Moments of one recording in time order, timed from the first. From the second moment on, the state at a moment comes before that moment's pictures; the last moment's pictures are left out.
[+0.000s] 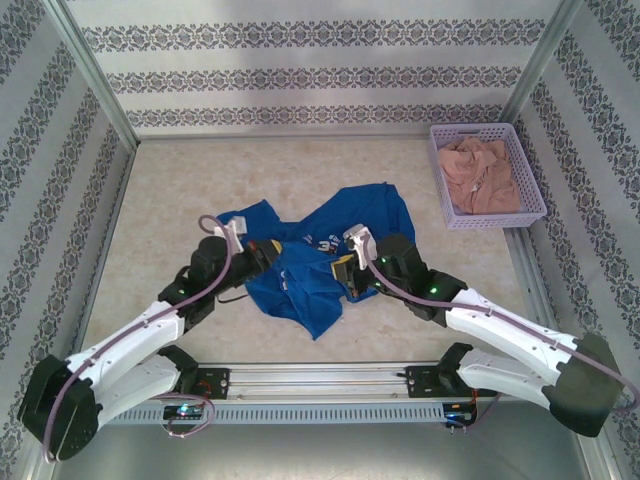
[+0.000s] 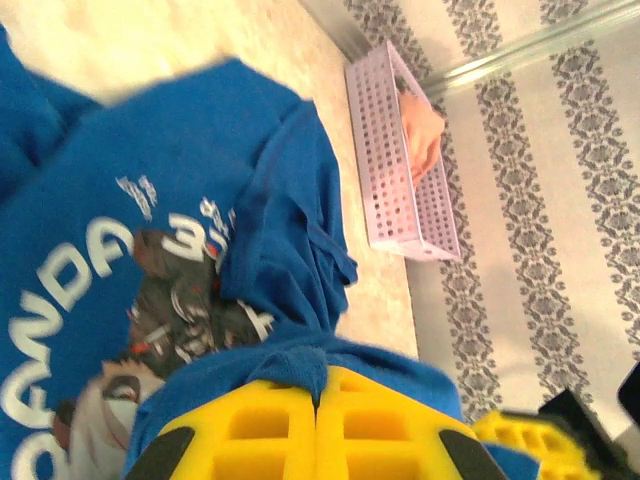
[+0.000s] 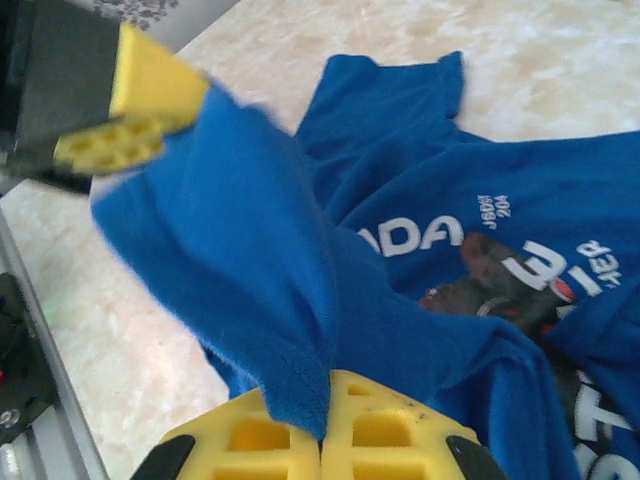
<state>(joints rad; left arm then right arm) -0.51 0.93 0.49 0.10 0.21 -1.02 0.79 1.02 0.63 -0.12 -0.21 0.28</state>
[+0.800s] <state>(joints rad) -0.28 0.93 1.01 -0.75 0.09 -0.49 0.59 1.10 0.88 -0.38 -0.25 0.24</state>
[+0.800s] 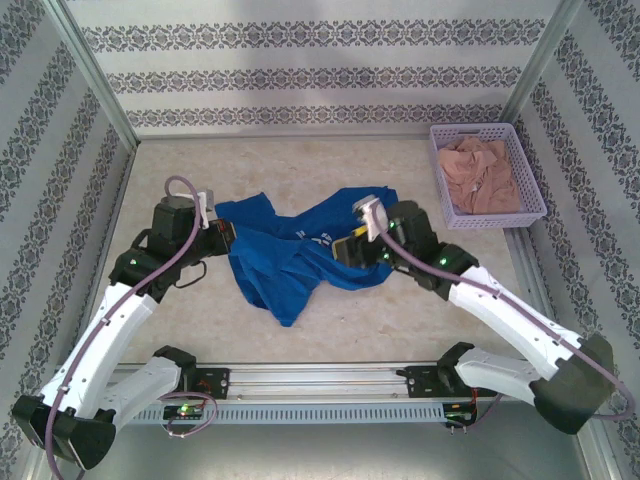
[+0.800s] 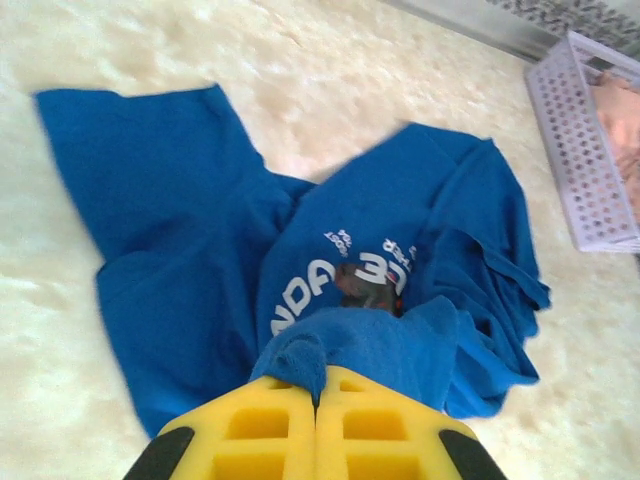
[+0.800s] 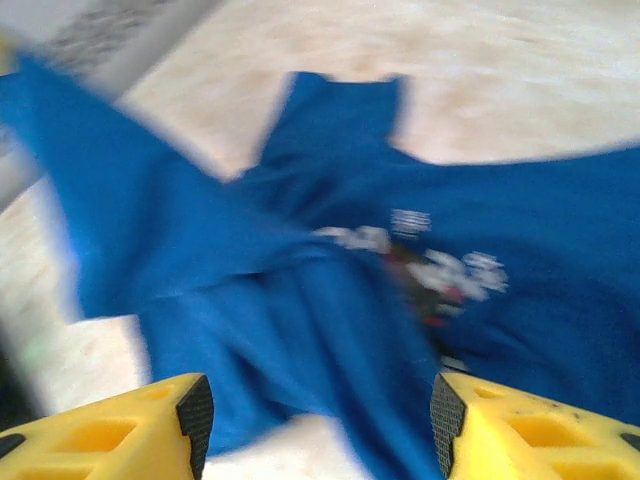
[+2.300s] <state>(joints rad) 0.03 1.04 1.32 -0.84 0.05 -0.34 0.18 1.17 1.12 -0.49 -0.33 0.22</state>
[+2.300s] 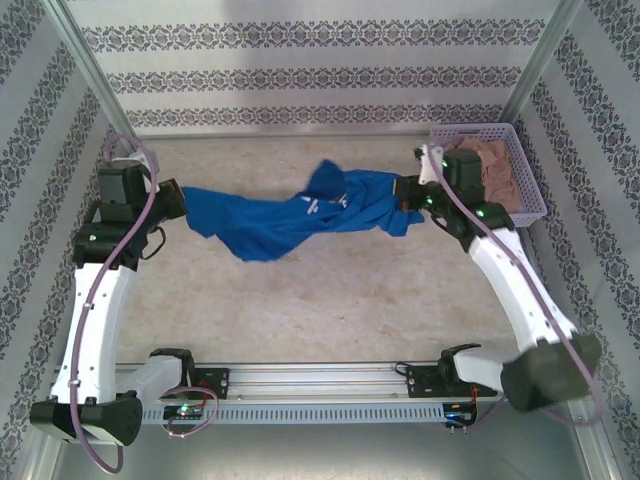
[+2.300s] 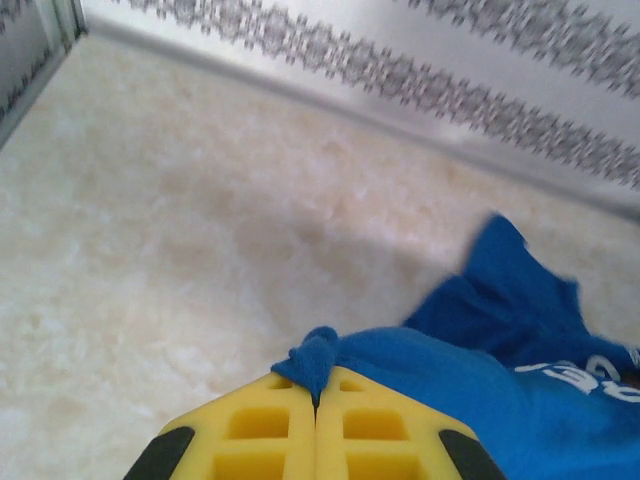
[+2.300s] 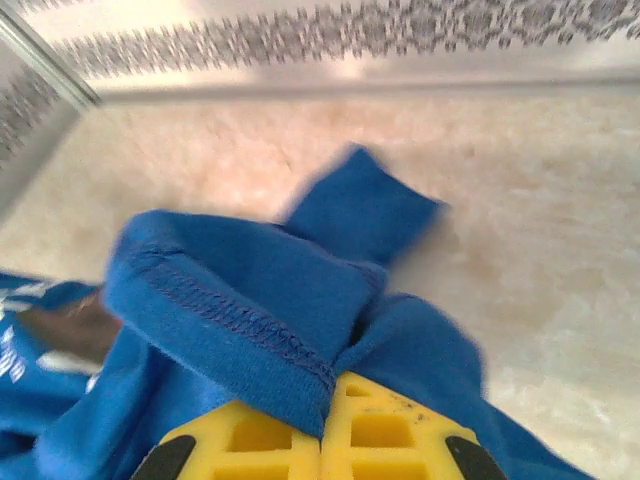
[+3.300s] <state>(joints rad) 0.04 1.00 0.94 -0.78 0.37 -0.38 0.69 1.75 1.14 -0.65 0.01 0.11</state>
